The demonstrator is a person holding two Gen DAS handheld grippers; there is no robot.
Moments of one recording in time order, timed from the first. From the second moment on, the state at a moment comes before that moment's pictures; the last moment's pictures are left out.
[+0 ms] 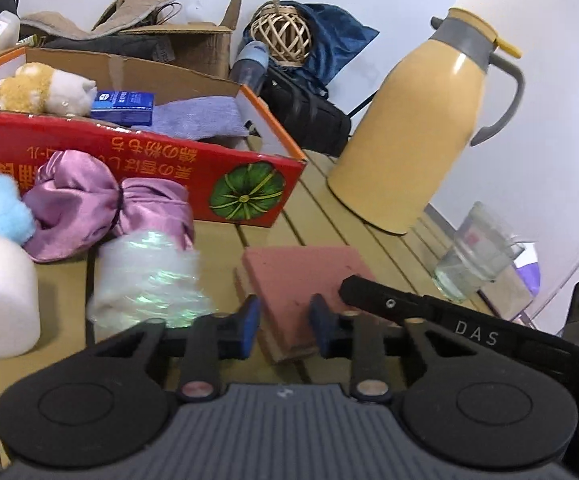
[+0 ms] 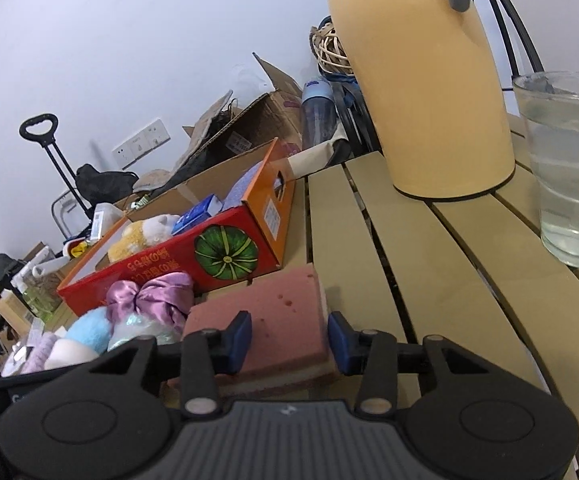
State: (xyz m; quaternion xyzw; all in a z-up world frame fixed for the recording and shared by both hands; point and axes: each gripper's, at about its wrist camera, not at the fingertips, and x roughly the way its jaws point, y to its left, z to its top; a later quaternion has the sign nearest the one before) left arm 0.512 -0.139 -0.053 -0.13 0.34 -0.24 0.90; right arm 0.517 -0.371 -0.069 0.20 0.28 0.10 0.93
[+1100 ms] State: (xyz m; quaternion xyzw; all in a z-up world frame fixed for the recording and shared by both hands) left arm 0.596 -0.082 0.038 -0.17 0.24 -0.20 0.94; right arm 0.595 -0.309 0.031 0.21 0.19 0.13 0.95
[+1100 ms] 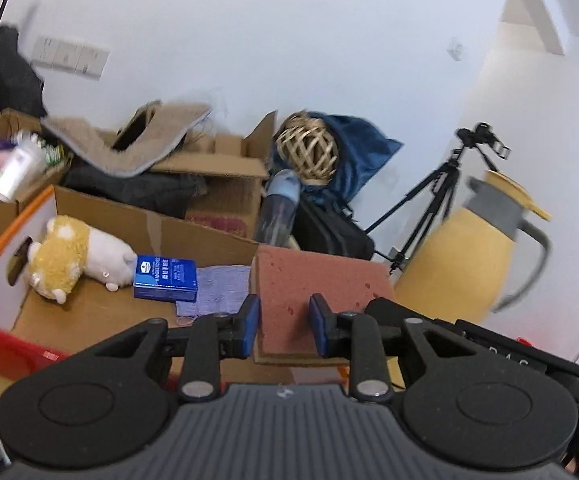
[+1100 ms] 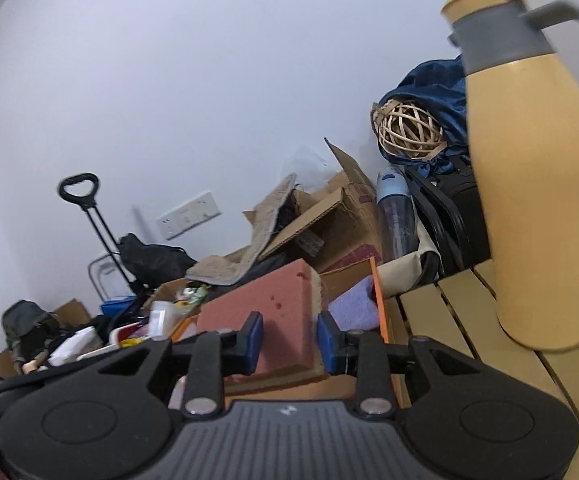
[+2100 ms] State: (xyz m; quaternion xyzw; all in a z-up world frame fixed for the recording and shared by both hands) left arm 0.565 -0.066 0.065 -0.09 0.19 -0.17 0.96; right arm 0.575 -0.305 0.022 0.12 0.18 0.09 0.97
